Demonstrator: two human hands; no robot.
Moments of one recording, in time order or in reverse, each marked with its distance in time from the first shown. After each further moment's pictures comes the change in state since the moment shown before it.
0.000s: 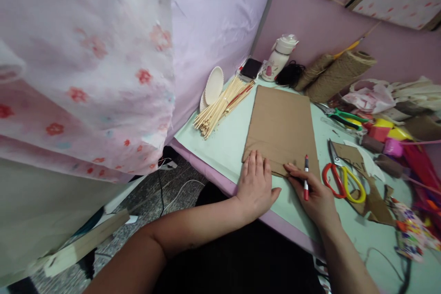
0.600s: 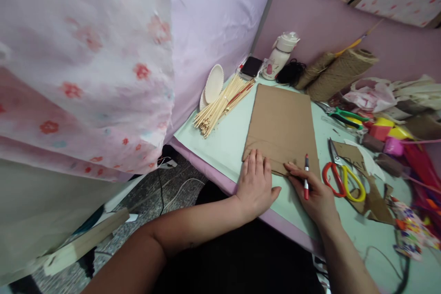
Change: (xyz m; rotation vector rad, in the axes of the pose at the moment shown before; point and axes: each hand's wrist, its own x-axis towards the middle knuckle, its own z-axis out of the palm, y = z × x) left_hand -0.001 0.000 0.001 -0.030 0.011 -0.001; right_hand -0.003 0.004 0.000 -0.002 -0.009 -0.014
